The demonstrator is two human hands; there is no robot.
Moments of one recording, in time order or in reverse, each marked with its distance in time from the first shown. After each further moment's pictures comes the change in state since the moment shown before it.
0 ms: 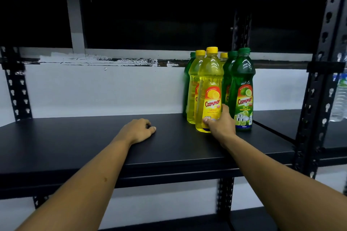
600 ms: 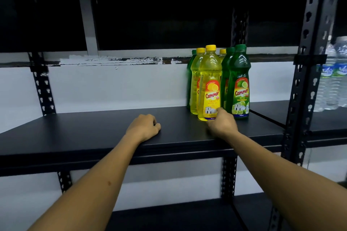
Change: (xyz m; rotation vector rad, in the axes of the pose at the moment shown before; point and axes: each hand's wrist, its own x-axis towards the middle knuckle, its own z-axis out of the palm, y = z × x) left_hand -0.079 0.024 -0.019 0.027 0.056 -0.032; right_hand -0.053 -0.016 -0.023 -0.416 -0.166 0.021
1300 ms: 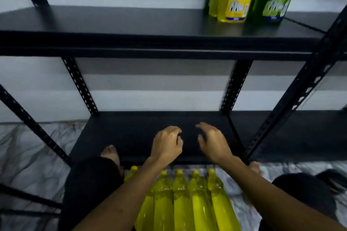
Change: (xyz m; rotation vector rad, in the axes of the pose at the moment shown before) left_hand -0.237 -0.016 0.253 -0.180 -0.034 0.038; right_hand -0.219 0.168 0.157 -0.108 -0.402 -0.274
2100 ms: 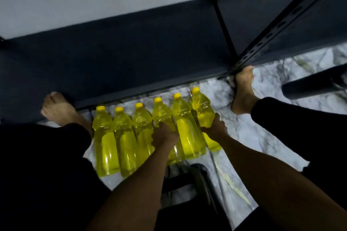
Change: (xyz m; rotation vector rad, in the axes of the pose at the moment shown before) left_hand -0.084 -0.020 0.226 0.021 -0.900 -0.899; right_hand -0.122 0.209 0.196 0.157 -0.547 1.145
